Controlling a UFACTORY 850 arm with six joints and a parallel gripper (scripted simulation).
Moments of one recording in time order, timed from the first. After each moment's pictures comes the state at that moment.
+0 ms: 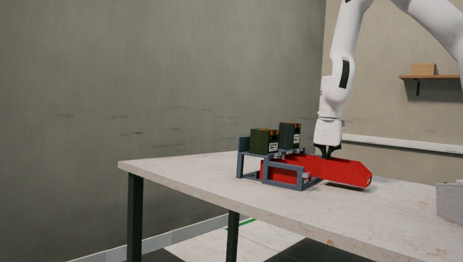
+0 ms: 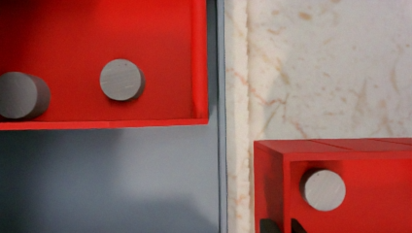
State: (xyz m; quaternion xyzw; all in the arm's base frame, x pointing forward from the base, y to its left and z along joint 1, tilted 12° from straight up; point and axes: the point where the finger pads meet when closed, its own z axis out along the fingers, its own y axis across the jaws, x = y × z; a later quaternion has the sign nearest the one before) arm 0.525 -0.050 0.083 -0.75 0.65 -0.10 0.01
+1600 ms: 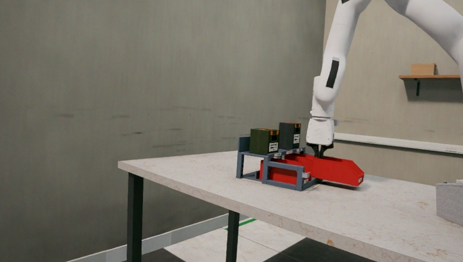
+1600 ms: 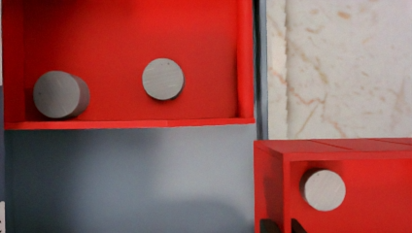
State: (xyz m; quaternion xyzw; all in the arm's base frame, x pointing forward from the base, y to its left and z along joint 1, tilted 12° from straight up) arm 0.554 -0.045 0.088 -0.75 0.65 -0.10 0.01
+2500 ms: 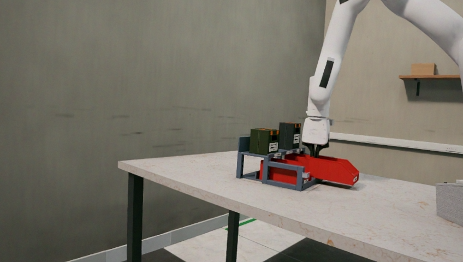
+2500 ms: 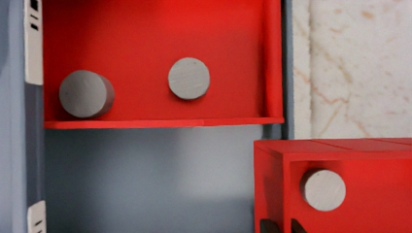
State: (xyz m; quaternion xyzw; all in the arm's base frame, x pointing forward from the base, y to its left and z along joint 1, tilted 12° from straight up) arm 0.572 -0.042 0.090 -0.75 0.65 -0.10 0.01
